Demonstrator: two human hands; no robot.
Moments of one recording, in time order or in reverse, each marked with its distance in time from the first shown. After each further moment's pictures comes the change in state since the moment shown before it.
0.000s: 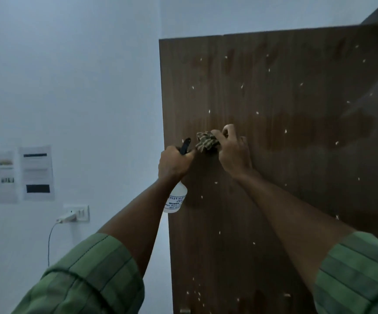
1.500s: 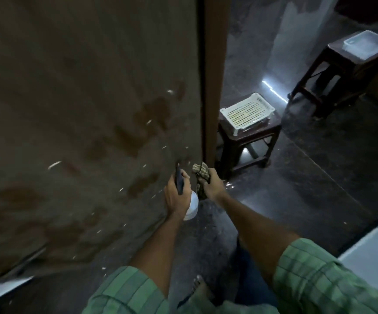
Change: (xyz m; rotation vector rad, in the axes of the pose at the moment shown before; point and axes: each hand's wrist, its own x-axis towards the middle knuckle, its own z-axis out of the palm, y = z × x) left_hand -0.529 -0.185 0.609 -0.173 -0.810 -0.495; right_hand -0.746 0.389 -0.112 0.262 -0.717 1.735
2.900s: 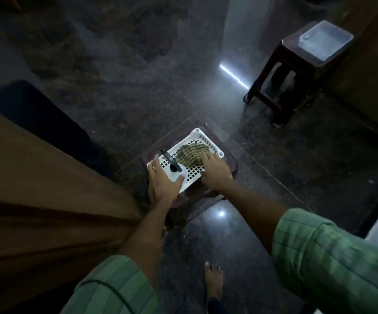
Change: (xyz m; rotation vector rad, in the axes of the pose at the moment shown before) left_hand 0.343 0.078 0.409 0.482 -0.219 0.019; right_hand 0.431 0.034 -0.316 -0.883 0.113 -0.219
